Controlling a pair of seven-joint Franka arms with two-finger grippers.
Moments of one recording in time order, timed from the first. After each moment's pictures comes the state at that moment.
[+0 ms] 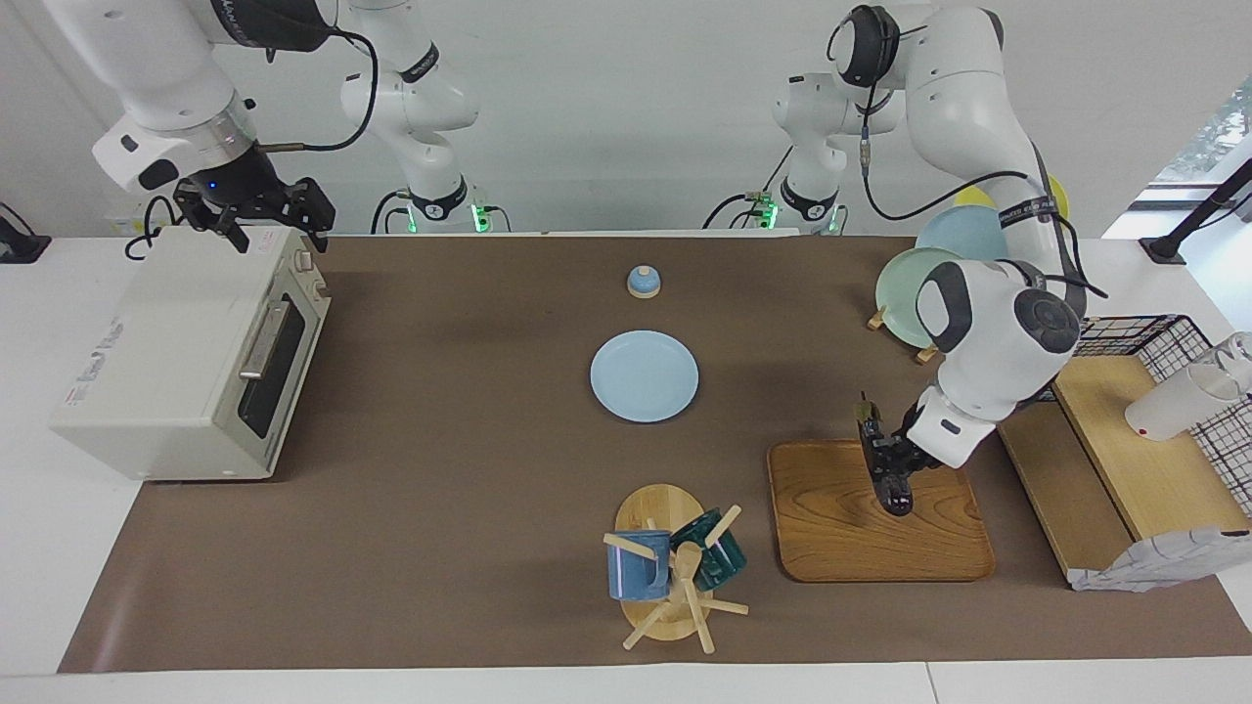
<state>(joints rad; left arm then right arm) -0.14 0.56 0.02 -1.48 -0.14 2.12 -0.02 0.01 -0.02 -0.04 -1.56 -0.04 1.43 -0.06</state>
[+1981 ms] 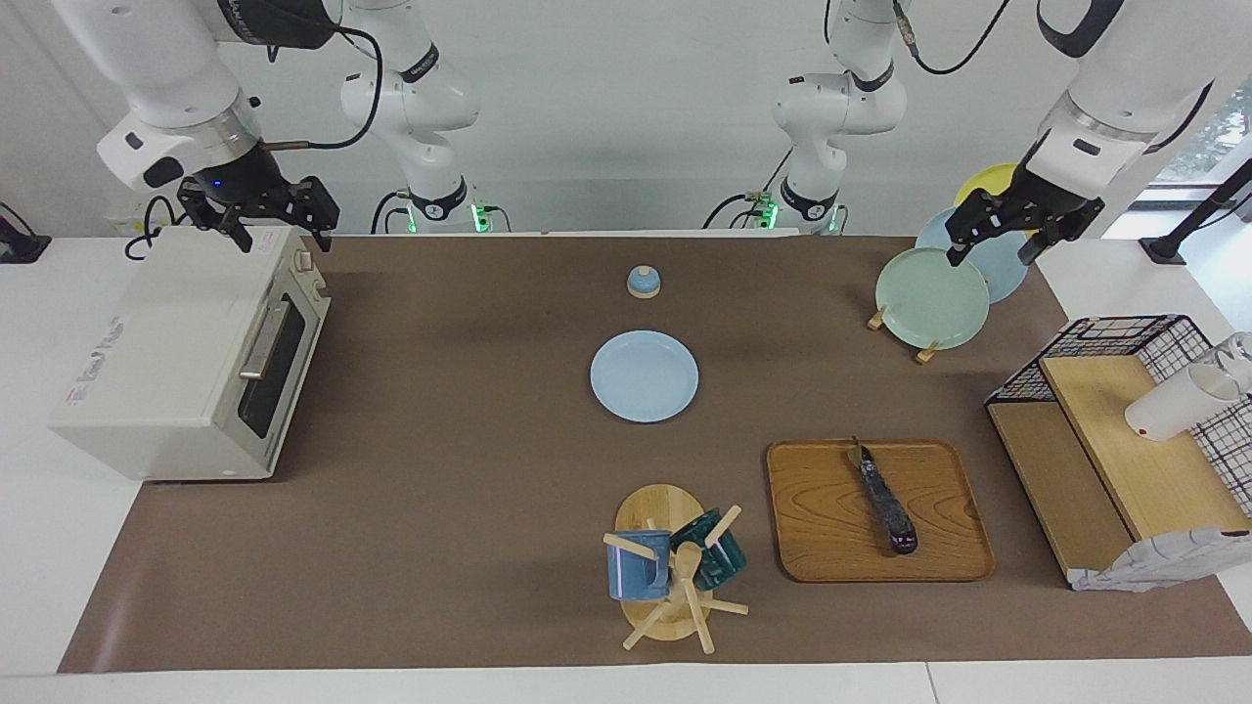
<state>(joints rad) -0.11 0.04 0.05 -1.44 -0.04 1.43 -0.03 0.01 -0.02 -0.04 -1.56 -0.04 1.43 -0.05</state>
